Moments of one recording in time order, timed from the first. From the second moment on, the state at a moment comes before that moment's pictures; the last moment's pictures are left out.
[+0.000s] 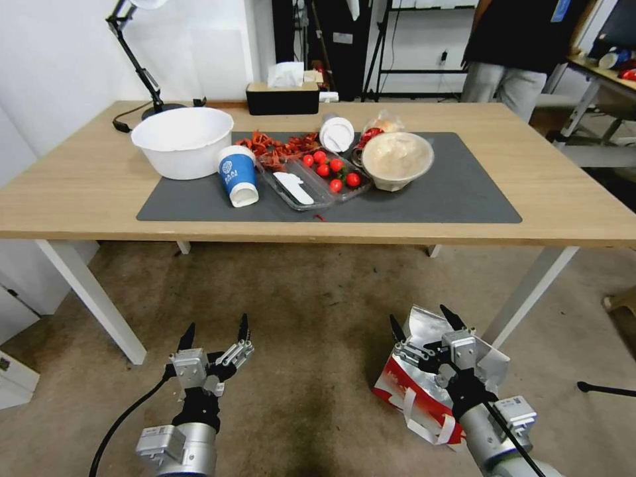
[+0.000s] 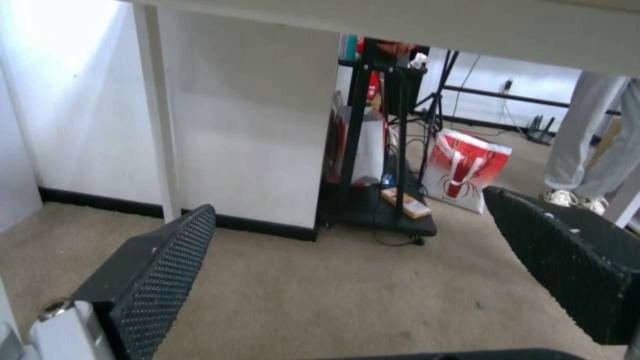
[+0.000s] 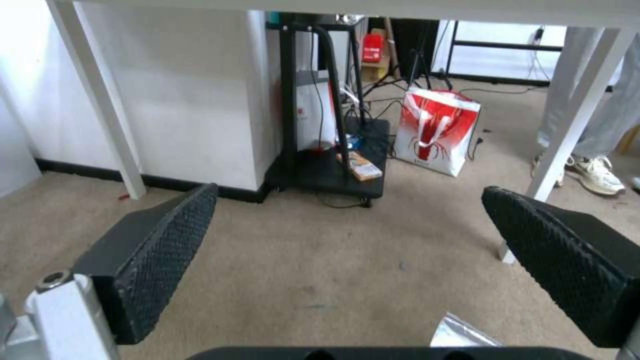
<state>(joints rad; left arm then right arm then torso) 1.86 -1.35 -0.37 -2.23 -0.25 -0.16 -0.28 -1.81 1.43 0.56 2.29 0.07 -0.09 -0.15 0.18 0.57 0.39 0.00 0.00</state>
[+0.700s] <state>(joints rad) 1.86 -1.35 -0.36 -2.22 -0.25 -0.16 -0.28 -1.82 1.43 0.56 2.29 0.08 -0.09 -0.15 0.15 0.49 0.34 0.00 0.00</state>
